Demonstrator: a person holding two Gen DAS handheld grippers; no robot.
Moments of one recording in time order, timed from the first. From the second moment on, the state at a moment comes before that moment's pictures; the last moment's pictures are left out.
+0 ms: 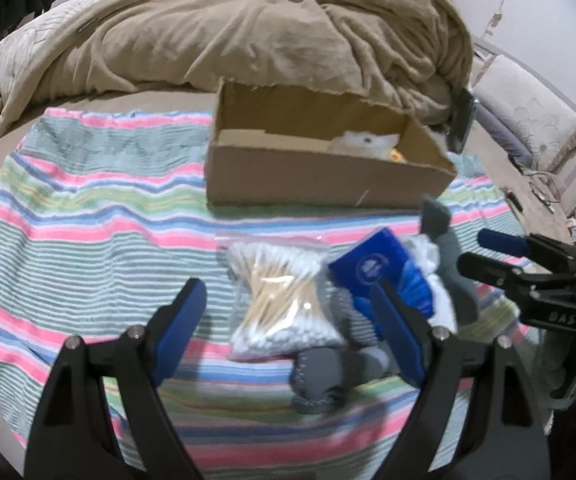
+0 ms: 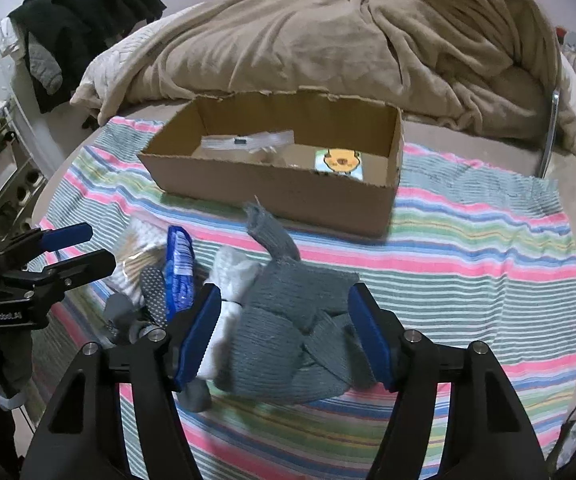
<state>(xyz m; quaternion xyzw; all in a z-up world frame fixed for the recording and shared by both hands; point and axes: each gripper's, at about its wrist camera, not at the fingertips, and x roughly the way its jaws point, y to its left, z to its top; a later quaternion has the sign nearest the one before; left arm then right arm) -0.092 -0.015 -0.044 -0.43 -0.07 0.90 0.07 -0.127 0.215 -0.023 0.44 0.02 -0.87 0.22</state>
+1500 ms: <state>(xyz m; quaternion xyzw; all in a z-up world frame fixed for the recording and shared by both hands) -0.090 -0.035 -0.051 -0.43 -0.11 0.89 0.11 -0.122 0.237 0.009 0.41 -0.03 -0.87 0.26</state>
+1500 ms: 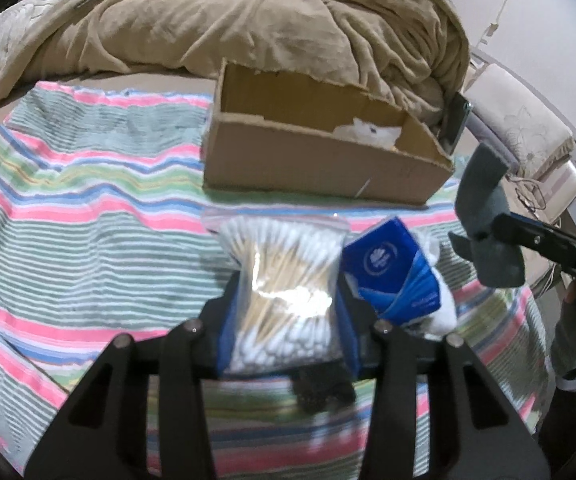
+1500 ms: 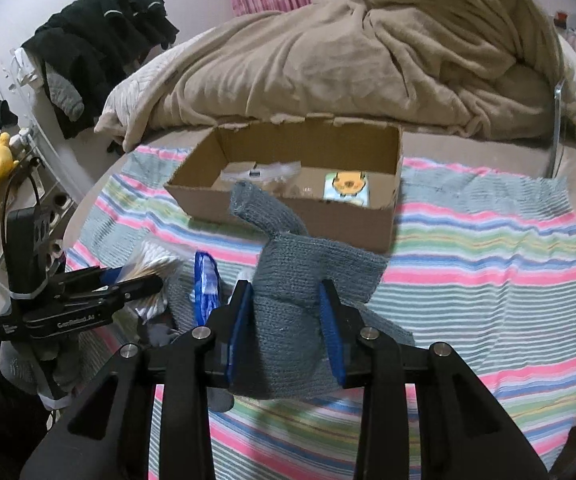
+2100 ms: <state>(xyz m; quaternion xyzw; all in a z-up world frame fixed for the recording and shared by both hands) -0.105 -0.044 0.003 -0.38 -0.11 0.91 0.11 -0.142 0.239 0.051 0.37 -0.02 -0.89 0.25</state>
